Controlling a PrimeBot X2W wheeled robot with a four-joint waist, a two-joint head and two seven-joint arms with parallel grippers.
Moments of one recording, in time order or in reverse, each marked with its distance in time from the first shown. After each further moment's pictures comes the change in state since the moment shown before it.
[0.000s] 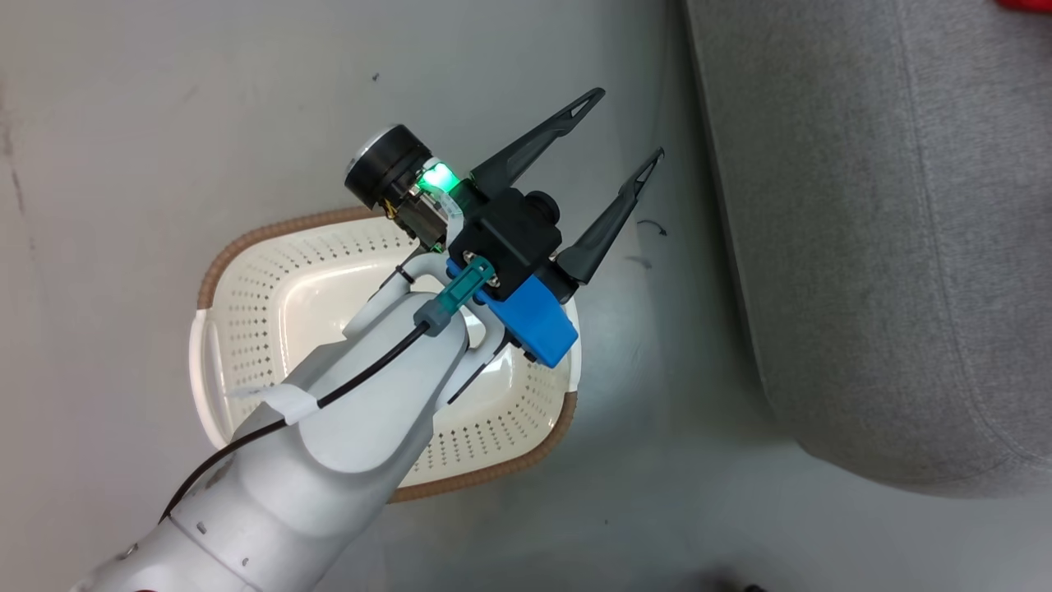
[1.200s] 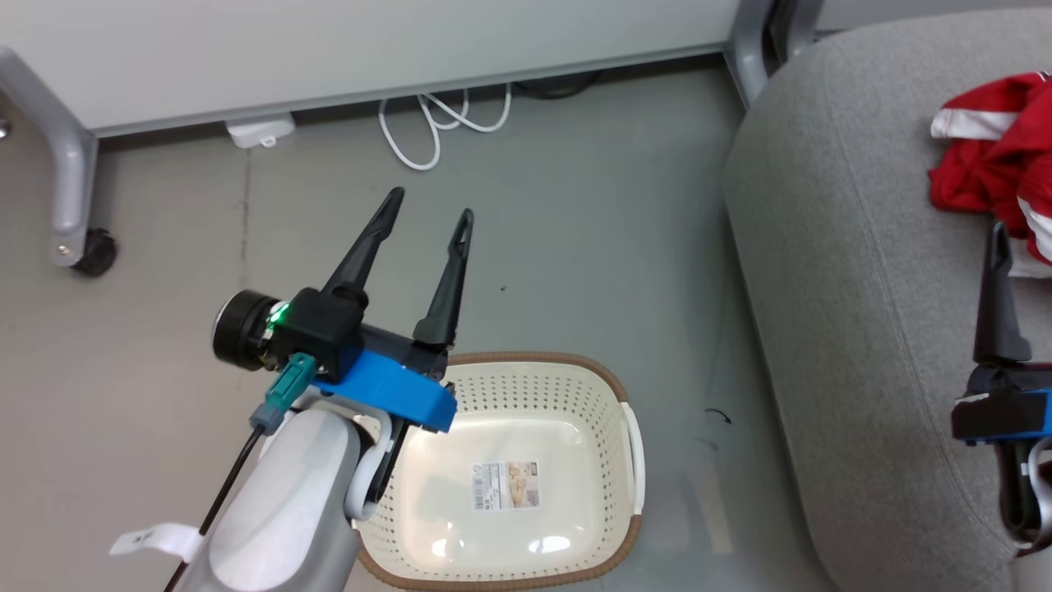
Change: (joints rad) left arm 0.386 0.001 0.379 -0.133 -0.007 0.056 0.000; right arm 0.450 0.227 0.199 -0.345 -0.022 0.000 0.000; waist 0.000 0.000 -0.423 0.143
